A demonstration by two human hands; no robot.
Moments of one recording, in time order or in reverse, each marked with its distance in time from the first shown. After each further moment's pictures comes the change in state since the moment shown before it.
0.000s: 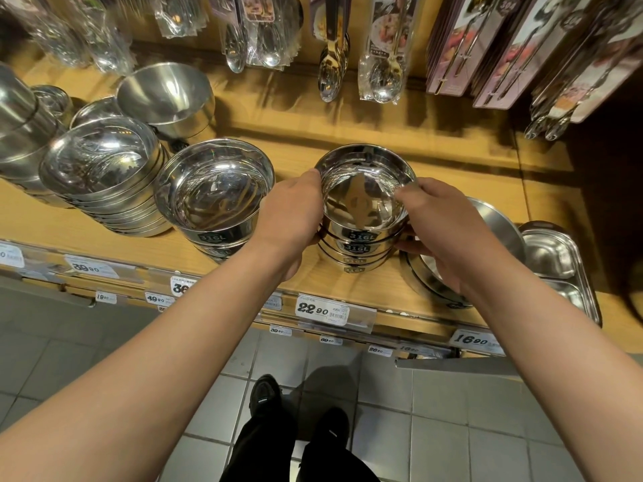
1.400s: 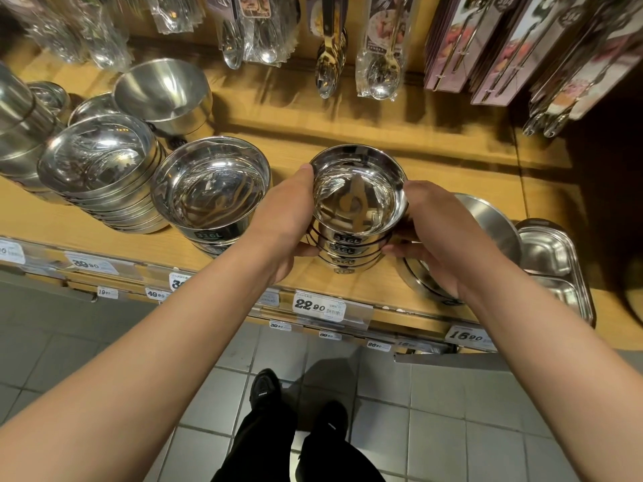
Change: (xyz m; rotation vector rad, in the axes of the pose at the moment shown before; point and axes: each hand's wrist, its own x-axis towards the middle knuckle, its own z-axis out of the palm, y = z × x) left_hand -0.004 0.001 -0.003 -0.021 -0.079 -0.111; right_hand 0.004 0.005 -0.002 0.182 -0.098 0.118
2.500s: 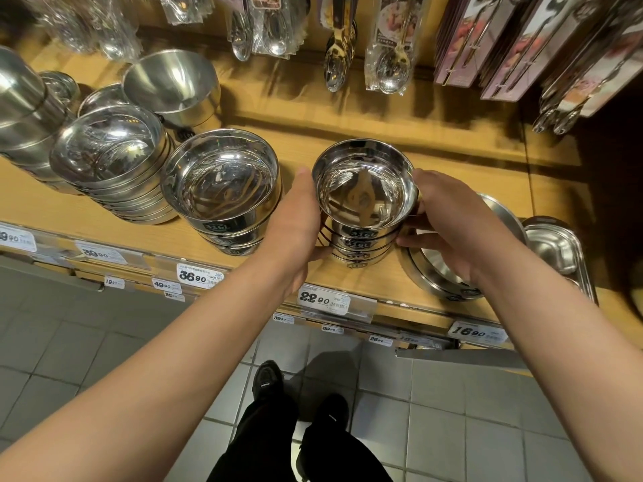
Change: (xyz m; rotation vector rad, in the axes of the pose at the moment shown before) left_hand -0.009 -0.016 0.009 -0.203 0.024 -0.015; right_hand -0.001 -0.014 -0.003 -0.068 -0.026 -0.011
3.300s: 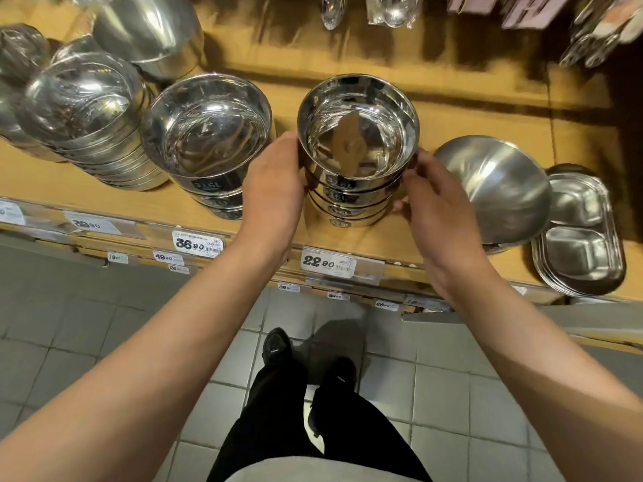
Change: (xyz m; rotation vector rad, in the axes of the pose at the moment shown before) left_hand 0.008 -0.024 -0.023 0.145 0.123 0.322; right_hand -0.016 0.069 0.028 0.063 0.151 -0.264
